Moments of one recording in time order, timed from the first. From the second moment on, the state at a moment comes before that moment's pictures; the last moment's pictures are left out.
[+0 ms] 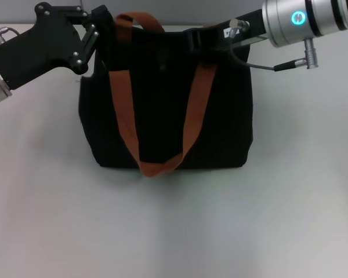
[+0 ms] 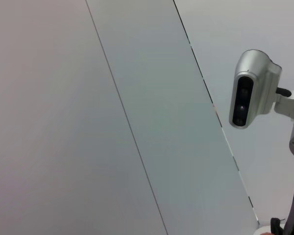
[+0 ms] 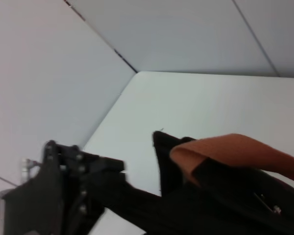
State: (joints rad) left arm -0.55 -2.06 0.52 0.53 1.66 1.57 -0.68; right arm 0.87 2.08 -1.17 -0.93 -2.05 -1.30 2.65
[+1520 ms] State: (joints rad) left arm -0.58 -2.07 0.55 0.52 1.63 1.60 -0.72; right arm 0.88 2.09 -1.23 -0.93 -2.02 -1.26 2.69
